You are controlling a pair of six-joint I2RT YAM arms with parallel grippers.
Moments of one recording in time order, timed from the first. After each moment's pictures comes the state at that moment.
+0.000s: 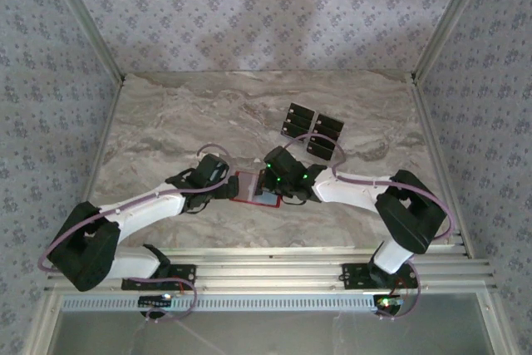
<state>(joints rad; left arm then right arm) -0.67 1.30 0.62 -0.33 -0.26 -0.59 0.88 1.62 0.91 -0.18 0.00 1.06</state>
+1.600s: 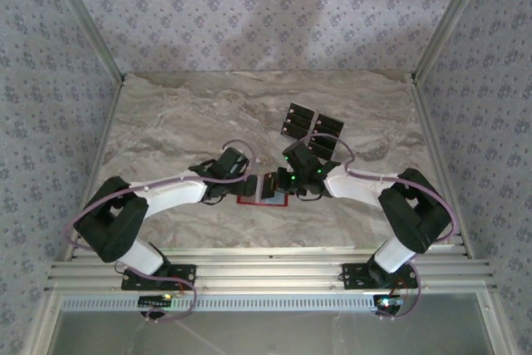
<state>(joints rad) -0.75 1.53 0.78 -0.30 -0.22 -0.49 0.73 1.59 0.83 -0.16 -0.22 0.84</state>
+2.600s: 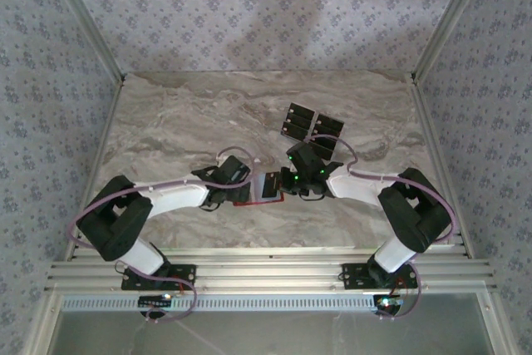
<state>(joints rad) -0.78 1.54 0.73 -0.34 -0.33 -0.56 0.70 1.59 0.80 -0.13 -0.25 0.85</state>
